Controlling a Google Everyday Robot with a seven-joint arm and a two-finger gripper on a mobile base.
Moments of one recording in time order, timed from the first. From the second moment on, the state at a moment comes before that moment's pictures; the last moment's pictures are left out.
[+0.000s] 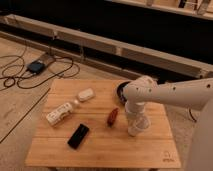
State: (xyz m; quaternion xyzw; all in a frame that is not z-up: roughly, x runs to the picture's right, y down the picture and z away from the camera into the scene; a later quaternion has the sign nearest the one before) arm 0.139 0.182 0.744 -0.26 0.26 0.63 0.68
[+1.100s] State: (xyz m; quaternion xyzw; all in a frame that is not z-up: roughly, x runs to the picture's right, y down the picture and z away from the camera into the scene) arm 0.132 0.142 0.703 -0.22 0.26 0.60 0.72
